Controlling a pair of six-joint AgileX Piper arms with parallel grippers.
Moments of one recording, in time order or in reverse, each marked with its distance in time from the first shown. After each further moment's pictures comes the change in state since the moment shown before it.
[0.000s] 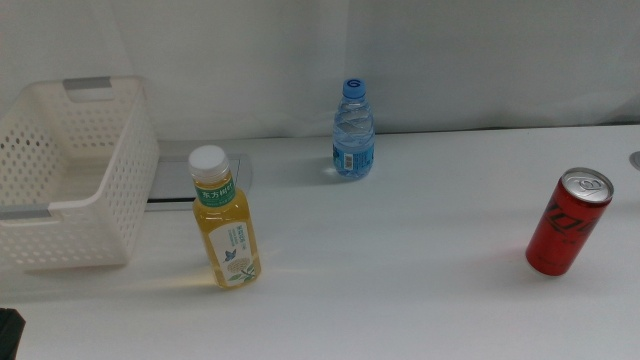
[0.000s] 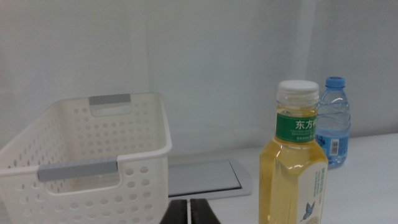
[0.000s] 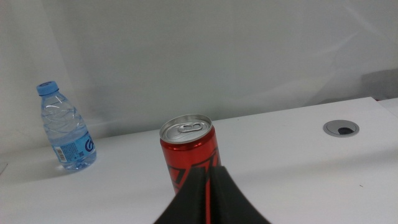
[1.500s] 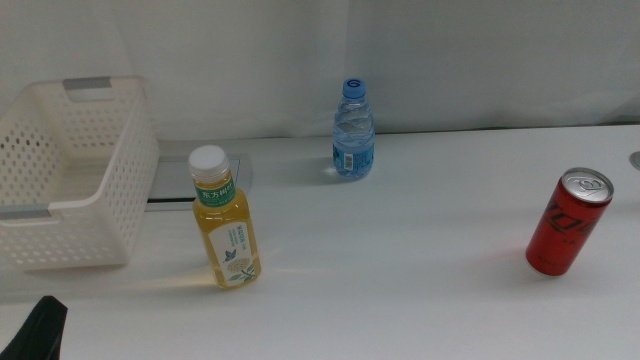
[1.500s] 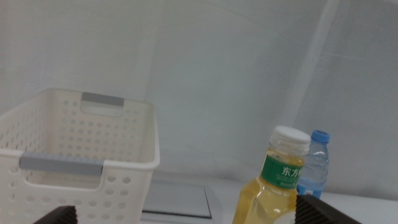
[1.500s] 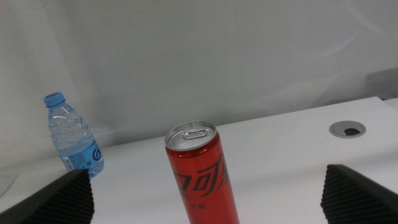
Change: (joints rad) left arm 0.000 0.000 0.000 -0.002 -0.045 -0.249; right arm 0.000 0.000 0.000 0.035 -0.017 0.006
